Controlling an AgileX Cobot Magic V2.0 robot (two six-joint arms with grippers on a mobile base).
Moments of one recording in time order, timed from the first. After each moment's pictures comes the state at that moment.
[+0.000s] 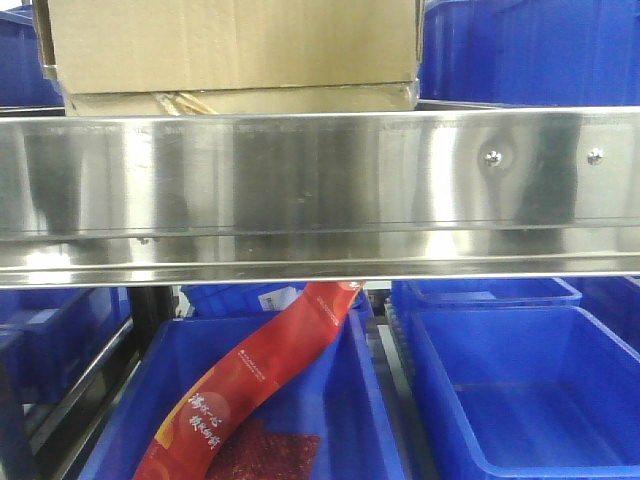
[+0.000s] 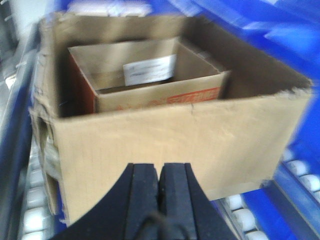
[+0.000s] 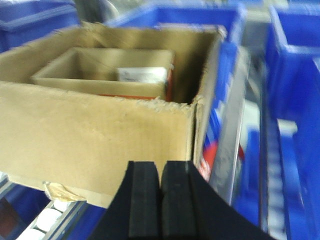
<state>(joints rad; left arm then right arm) -0.39 1.11 -1.22 0.20 0.53 -0.35 0.45 1.17 -1.23 -0.37 0.43 0.48</state>
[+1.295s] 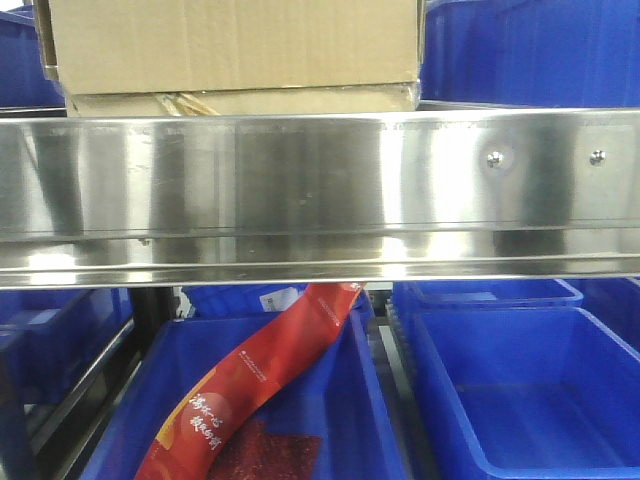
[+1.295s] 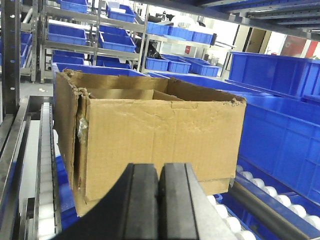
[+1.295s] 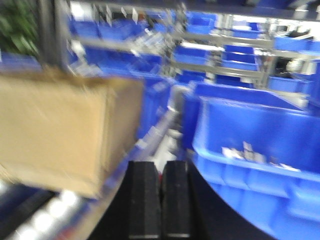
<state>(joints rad) -0.39 0.49 -0.72 0.19 0.31 -0.34 0.24 0.43 -0.71 -0.29 0.40 0.18</state>
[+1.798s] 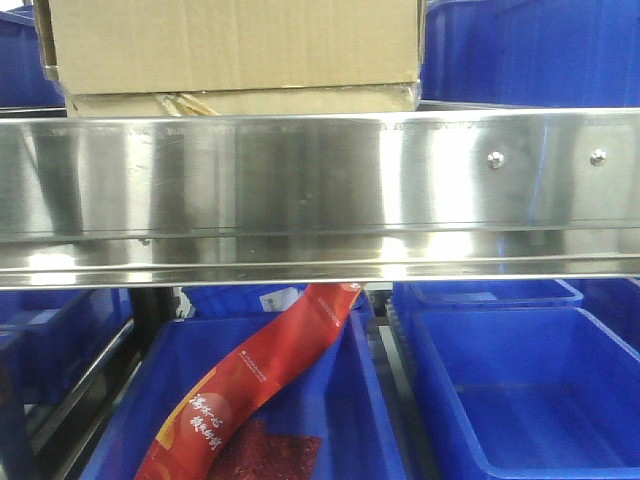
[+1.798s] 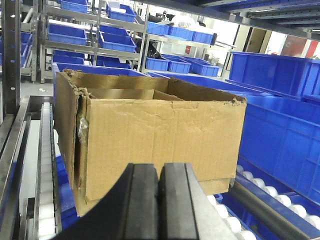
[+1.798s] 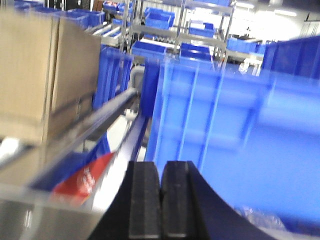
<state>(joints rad) -0.39 0.49 -0.72 0.19 0.30 -0.34 -0.03 0.21 -0.21 0.04 0.07 -0.16</state>
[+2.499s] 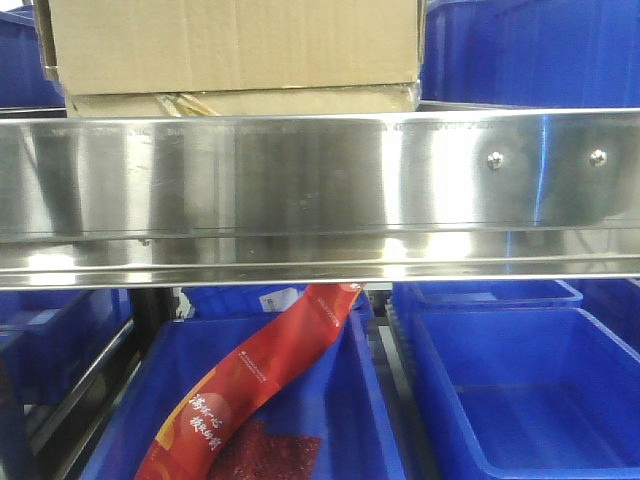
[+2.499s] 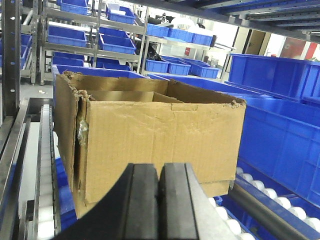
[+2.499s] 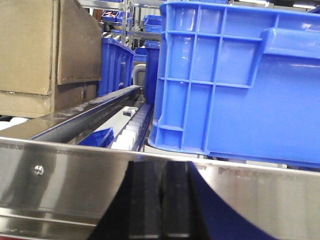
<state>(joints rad) -0.39 0.49 -0.72 0.19 0.30 -0.34 -0.03 0.00 0.00 0.04 0.01 -0.09</state>
